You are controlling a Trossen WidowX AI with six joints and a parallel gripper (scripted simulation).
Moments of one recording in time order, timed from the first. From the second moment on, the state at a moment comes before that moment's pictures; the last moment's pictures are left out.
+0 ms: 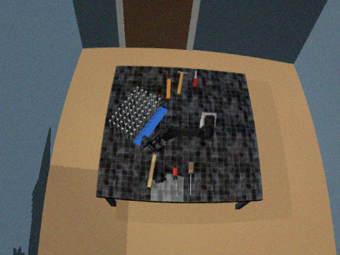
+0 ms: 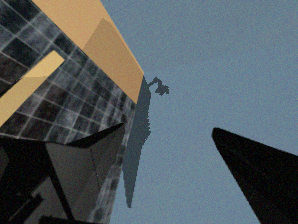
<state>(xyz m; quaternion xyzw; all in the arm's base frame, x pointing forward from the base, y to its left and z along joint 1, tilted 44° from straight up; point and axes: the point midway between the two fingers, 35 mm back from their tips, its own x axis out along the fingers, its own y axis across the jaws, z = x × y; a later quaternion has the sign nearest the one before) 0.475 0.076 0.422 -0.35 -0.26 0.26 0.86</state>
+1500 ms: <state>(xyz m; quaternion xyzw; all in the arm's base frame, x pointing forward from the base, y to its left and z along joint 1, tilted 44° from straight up) 0.391 -0.082 0.069 0.18 0.24 -0.09 0.95</state>
